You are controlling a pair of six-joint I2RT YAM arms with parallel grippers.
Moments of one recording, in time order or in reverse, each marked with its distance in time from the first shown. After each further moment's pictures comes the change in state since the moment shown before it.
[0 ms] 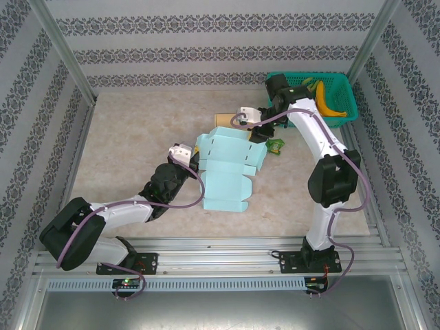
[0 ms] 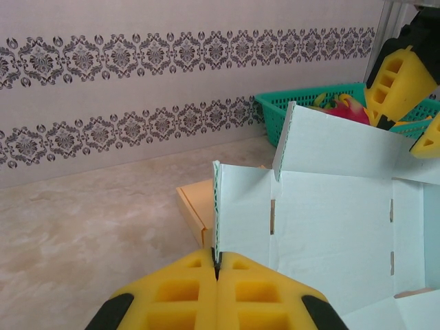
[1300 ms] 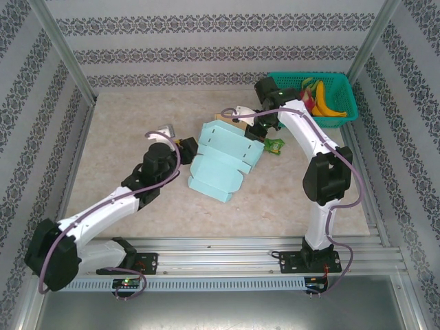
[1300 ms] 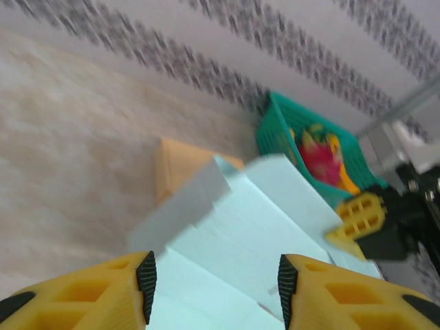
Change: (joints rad) left arm 0.074 -0.147 0.268 -0.656 0.106 -0.664; right arm 0.059 0.035 -0.008 0.055 0.161 0.338
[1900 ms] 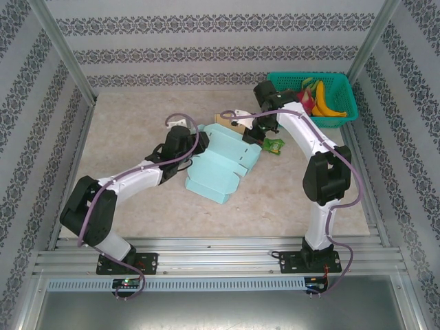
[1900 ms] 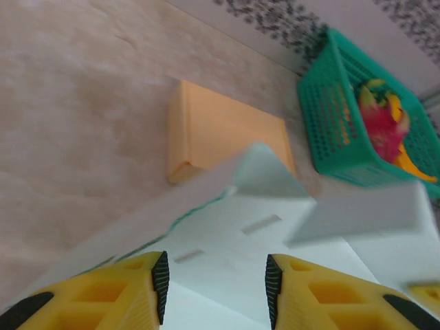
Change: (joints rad) left arm 0.093 0.373 0.205 -0.018 0.095 -0.065; right arm 0.007 0.000 -0.048 0.016 -0.076 -0.031
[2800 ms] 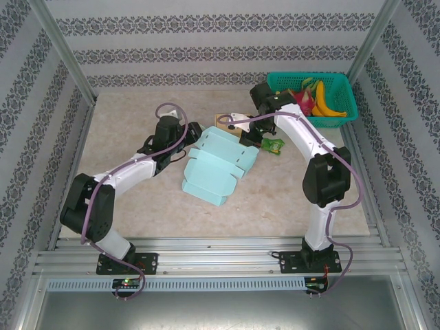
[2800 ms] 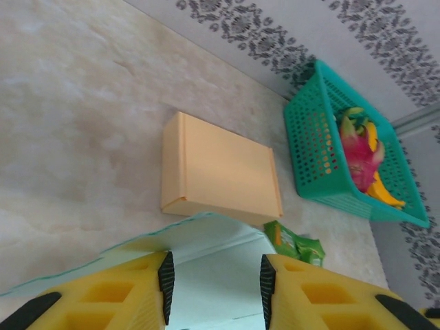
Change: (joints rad) left arm 0.098 0.018 0.063 0.001 0.151 -0.018; right arm 0.028 -0.018 -0.019 0.002 -0.013 -0.037
